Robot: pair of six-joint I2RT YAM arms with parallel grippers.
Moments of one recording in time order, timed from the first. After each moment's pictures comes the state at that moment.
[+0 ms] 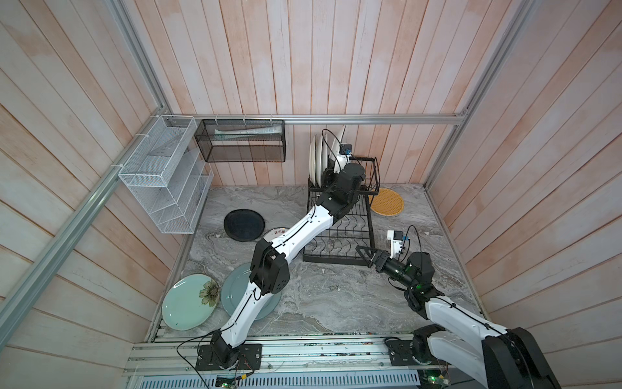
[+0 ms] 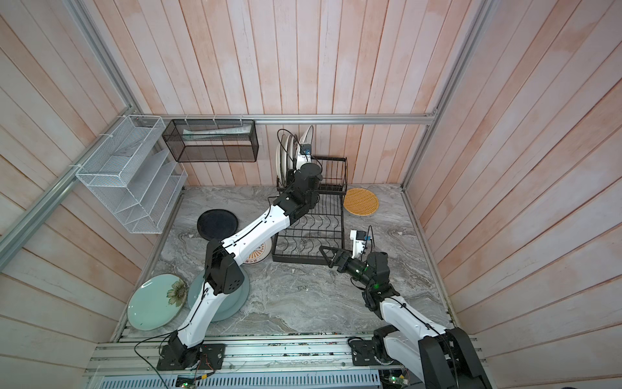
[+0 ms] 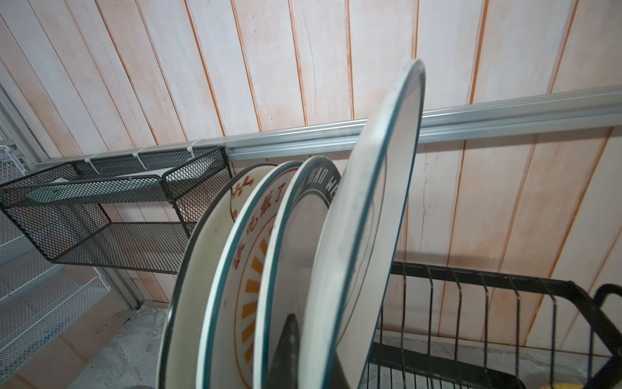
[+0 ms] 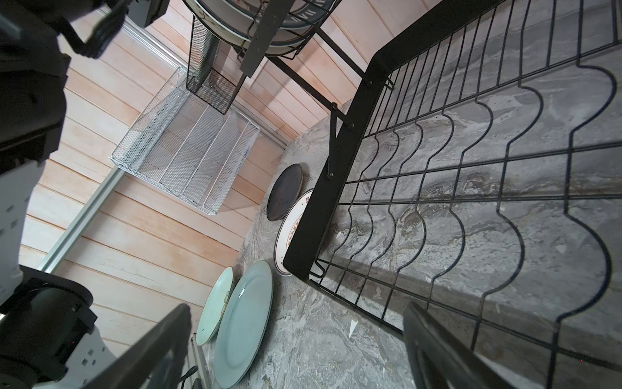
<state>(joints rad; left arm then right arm) -0.79 2.37 2.42 -0.06 -1.03 0.13 0.30 1.04 0.23 0.69 -0.56 0.84</state>
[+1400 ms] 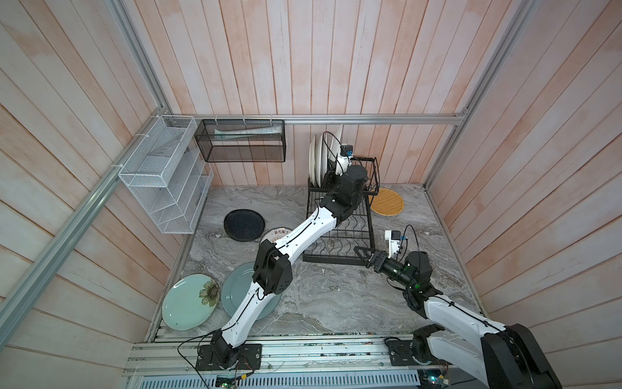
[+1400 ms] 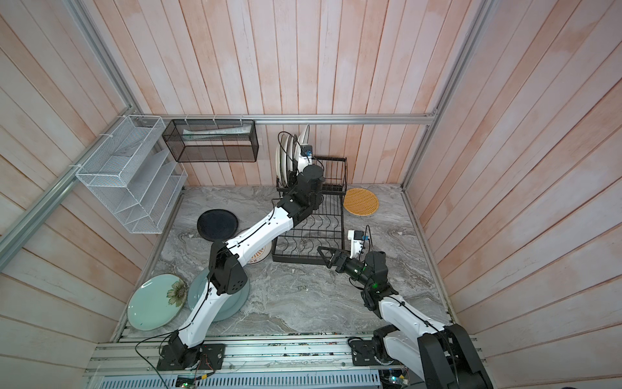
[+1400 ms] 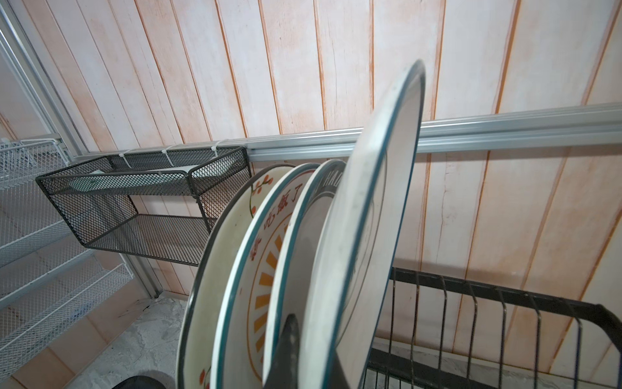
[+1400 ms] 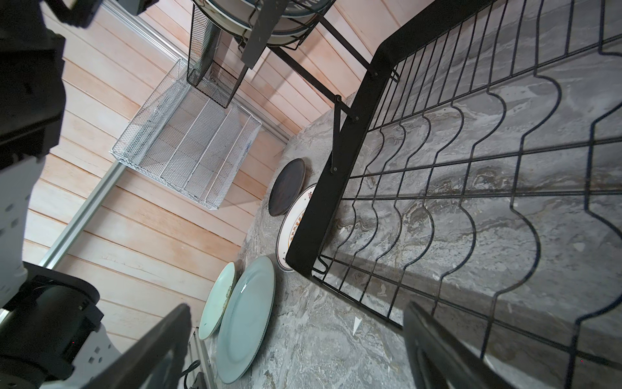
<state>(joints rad) -0.80 2.41 2.46 -0.02 -1.13 0.15 0.32 1.06 0.24 0.69 -0.56 0.84</state>
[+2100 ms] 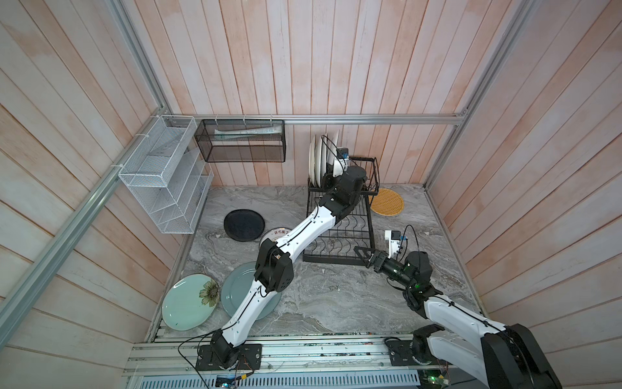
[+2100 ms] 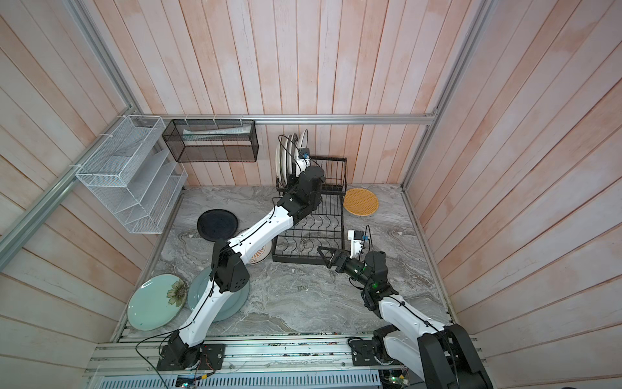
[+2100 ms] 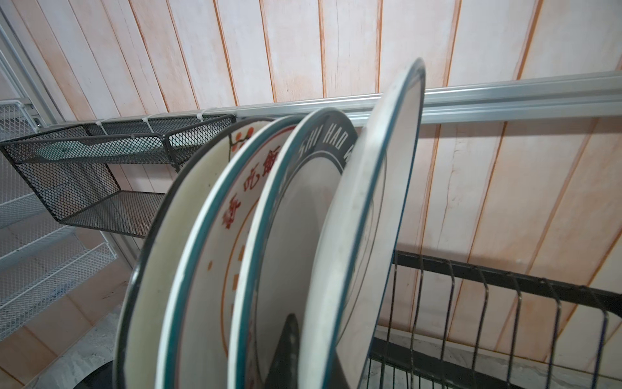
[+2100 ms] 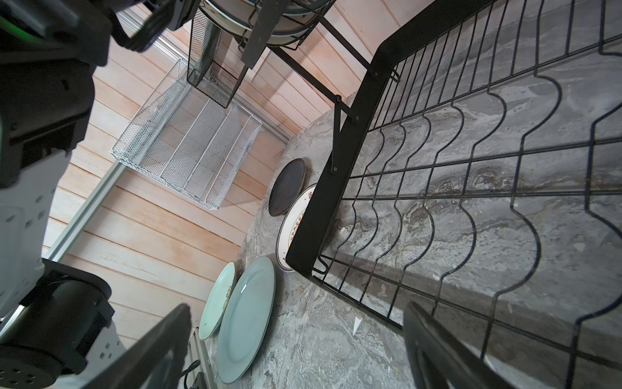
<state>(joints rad) -0.78 2.45 2.50 -0.14 -1.11 0.00 0.32 1.06 0.24 0.69 -0.56 0.84</state>
